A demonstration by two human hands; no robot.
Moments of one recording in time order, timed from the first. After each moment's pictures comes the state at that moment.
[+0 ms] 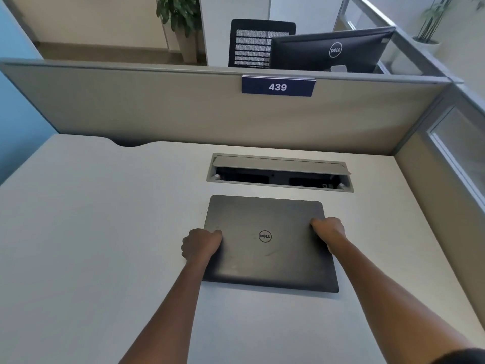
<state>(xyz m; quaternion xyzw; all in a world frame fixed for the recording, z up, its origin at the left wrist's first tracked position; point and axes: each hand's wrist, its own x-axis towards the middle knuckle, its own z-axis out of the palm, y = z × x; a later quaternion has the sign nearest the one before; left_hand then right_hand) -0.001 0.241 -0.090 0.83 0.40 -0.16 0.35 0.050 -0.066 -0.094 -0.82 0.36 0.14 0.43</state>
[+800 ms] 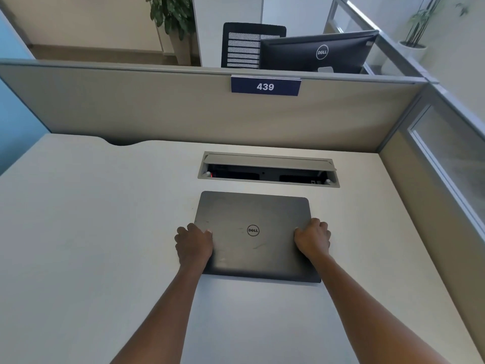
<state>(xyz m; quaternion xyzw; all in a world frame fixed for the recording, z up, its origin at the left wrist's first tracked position) -0.024 0.225 -0.100 0.92 0.31 -0.07 0.25 -0.003 -0.050 -0.091 -0.91 0.25 0.10 0.30</state>
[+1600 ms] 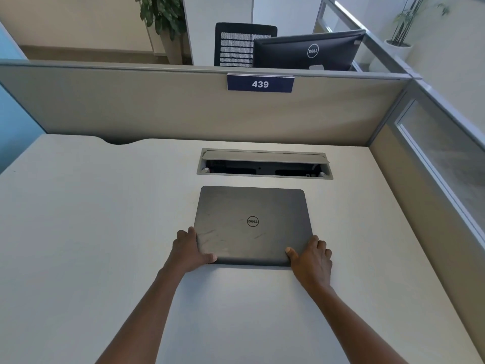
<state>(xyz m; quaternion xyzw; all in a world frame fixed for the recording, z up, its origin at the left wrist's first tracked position) -0.074 0.265 -0.074 0.93 0.14 -0.23 0.26 -0.098 -0.031 -0.092 -0.94 0.25 0.07 0.23</state>
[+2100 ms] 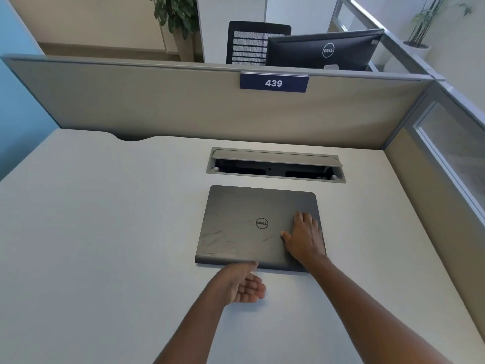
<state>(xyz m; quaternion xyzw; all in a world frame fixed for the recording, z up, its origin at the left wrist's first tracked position) -0.105 0.178 -0.084 0.60 0.32 -0.44 0.59 -0.033 -0.011 -0.083 -0.98 0.06 0.07 0.16</state>
